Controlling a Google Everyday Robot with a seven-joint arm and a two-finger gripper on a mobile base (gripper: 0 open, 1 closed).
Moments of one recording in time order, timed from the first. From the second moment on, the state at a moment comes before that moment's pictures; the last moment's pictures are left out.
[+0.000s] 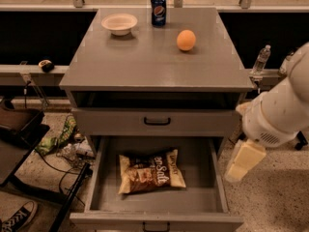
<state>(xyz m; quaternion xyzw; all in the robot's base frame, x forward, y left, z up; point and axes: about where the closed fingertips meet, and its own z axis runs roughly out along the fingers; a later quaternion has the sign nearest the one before) 0.431 -0.199 0.820 -0.57 0.80 0.00 0.17</state>
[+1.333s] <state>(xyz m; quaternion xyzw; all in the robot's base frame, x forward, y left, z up) 0.439 -0.163 0.695 -0.54 0.81 0.04 0.22</state>
